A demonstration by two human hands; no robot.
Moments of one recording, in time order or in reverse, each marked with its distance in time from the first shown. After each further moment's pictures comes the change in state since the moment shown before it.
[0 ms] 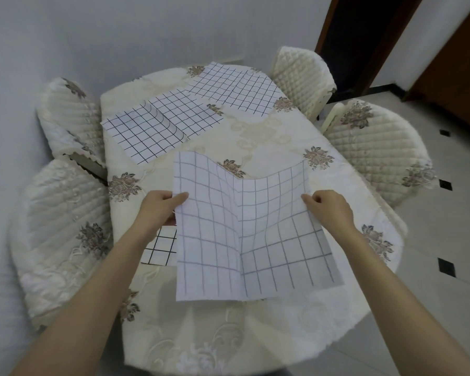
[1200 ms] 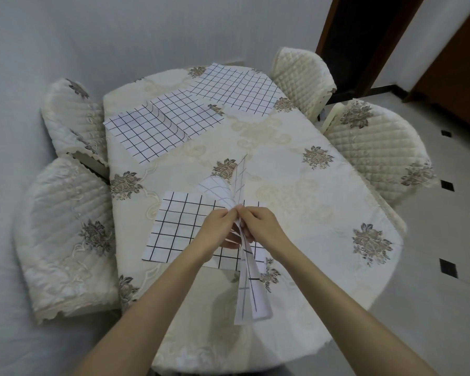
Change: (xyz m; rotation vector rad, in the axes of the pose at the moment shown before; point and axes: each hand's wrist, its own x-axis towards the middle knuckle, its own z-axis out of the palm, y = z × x) left_hand -0.060 0.023 0.099 -0.095 -0.272 -0.159; right_hand -0.074 -0.096 0.057 0.670 -0.361 -0.177
